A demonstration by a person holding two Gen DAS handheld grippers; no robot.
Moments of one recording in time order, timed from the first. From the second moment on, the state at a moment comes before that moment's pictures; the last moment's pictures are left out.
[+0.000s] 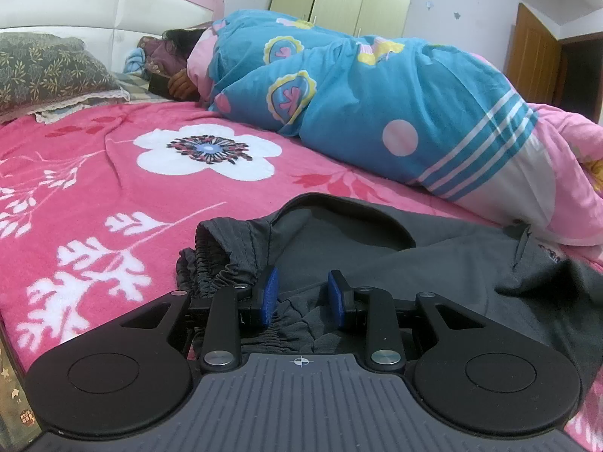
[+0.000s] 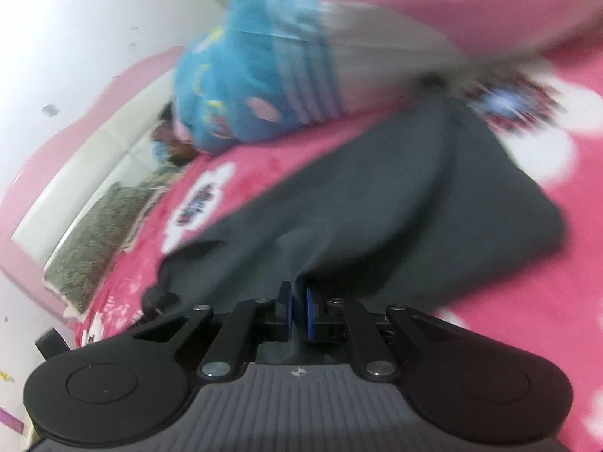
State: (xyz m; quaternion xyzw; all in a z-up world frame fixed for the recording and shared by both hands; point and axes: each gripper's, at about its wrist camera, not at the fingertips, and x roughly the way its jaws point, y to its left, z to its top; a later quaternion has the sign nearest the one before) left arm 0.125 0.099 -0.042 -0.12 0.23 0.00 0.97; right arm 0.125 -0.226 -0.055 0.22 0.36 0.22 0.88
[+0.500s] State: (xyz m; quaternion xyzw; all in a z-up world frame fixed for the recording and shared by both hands) left arm 0.124 0.099 -0.042 -0.12 0.23 0.00 0.97; right arm 0.140 -0.247 -0.024 0.19 0.32 0.19 0.91
